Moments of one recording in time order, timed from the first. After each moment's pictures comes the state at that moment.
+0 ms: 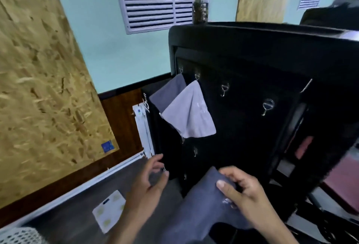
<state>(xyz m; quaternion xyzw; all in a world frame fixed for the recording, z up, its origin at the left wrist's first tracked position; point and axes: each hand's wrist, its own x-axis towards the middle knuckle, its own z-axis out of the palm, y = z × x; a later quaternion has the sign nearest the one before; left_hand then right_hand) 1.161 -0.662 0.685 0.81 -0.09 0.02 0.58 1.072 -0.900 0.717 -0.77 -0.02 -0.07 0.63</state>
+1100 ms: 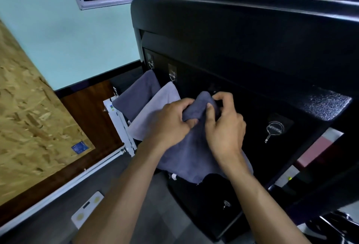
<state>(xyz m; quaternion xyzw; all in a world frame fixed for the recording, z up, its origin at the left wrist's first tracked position) 1.371 -0.837 0.768 0.88 -0.30 0.01 0.37 1.298 -0.963 0.760 -0.85 0.18 -0.36 0.34</state>
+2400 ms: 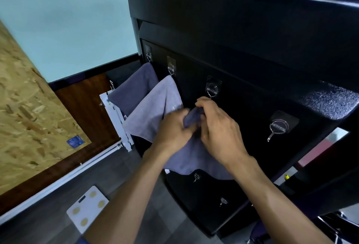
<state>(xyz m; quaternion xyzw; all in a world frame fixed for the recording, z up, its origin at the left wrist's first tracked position) 1.372 -0.851 0.719 0.85 -0.27 0.00 0.45 1.297 -0.973 0.741 -0.93 -0.02 -0.28 0.24</state>
